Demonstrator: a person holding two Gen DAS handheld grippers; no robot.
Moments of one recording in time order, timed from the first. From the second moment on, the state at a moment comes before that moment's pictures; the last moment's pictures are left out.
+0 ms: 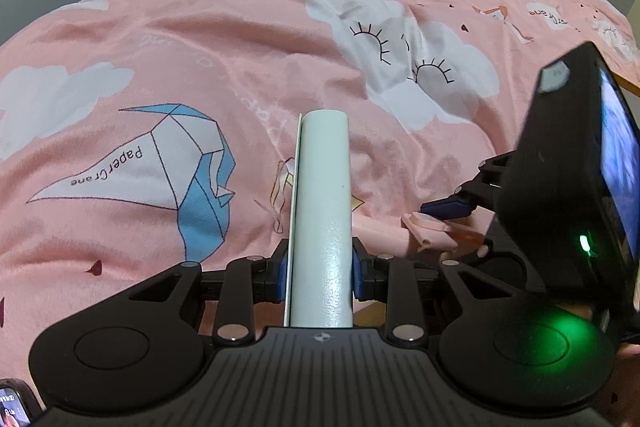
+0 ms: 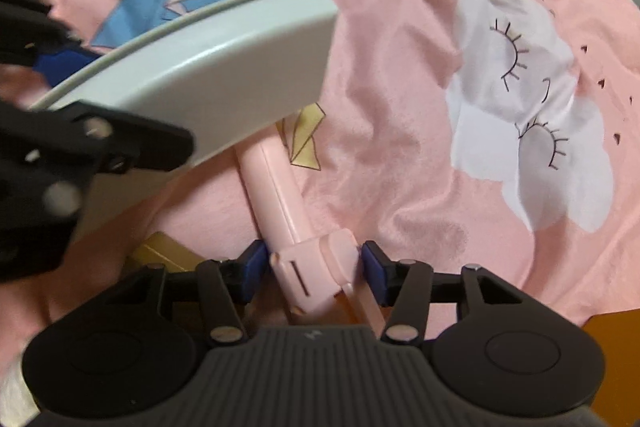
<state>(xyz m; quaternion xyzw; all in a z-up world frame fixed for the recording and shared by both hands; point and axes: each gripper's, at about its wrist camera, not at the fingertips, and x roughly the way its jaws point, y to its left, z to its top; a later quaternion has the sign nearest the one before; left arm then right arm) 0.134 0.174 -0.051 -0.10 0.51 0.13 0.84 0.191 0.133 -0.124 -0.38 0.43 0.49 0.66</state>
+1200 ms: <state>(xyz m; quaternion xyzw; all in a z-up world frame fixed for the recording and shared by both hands) 0.128 0.076 0.065 0.00 0.36 0.08 0.93 0.230 -0.072 0.044 0.06 0.44 0.38 0.81</state>
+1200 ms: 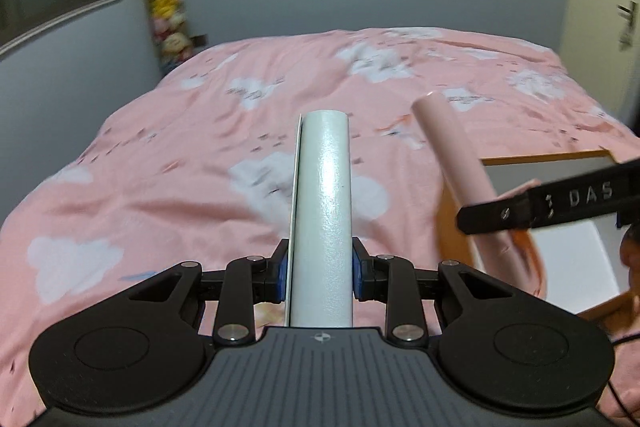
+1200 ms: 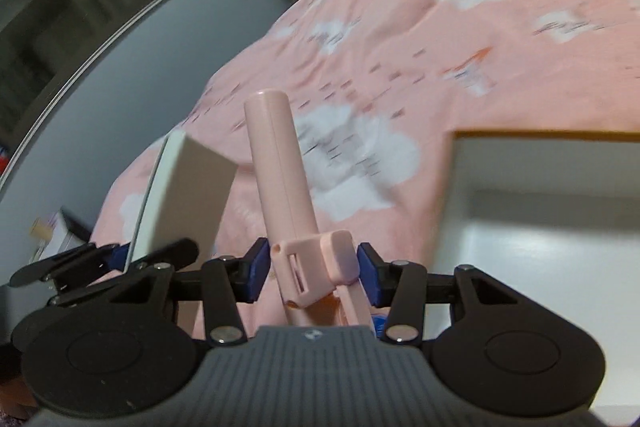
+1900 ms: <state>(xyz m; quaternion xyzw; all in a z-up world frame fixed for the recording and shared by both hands) 0.238 -0.100 -0.029 0.16 0.46 -0.05 0.87 0.284 -0.215 -0.018 0.08 0.50 0.18 0.84</state>
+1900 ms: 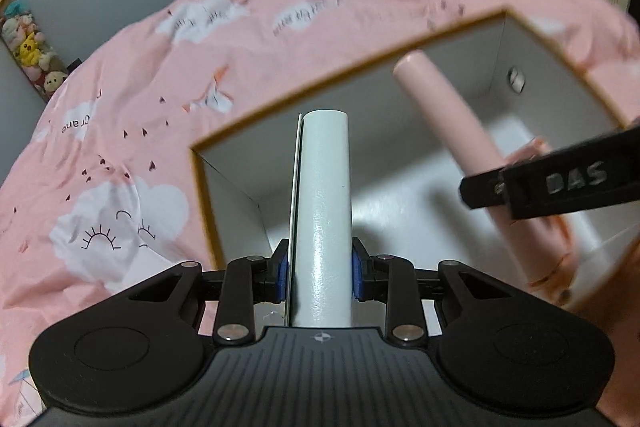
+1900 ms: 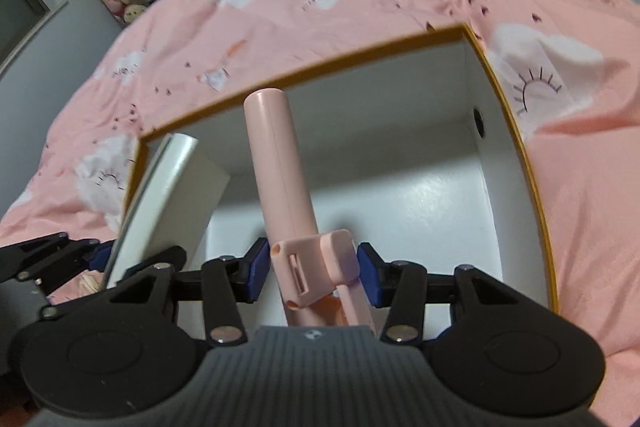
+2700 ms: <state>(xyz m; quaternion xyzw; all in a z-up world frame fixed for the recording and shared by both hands) 0.249 -0.125 -0.073 0.23 0.47 -0.05 0.85 0.310 -0.225 -0.054 0.08 0.54 0.17 0.82</state>
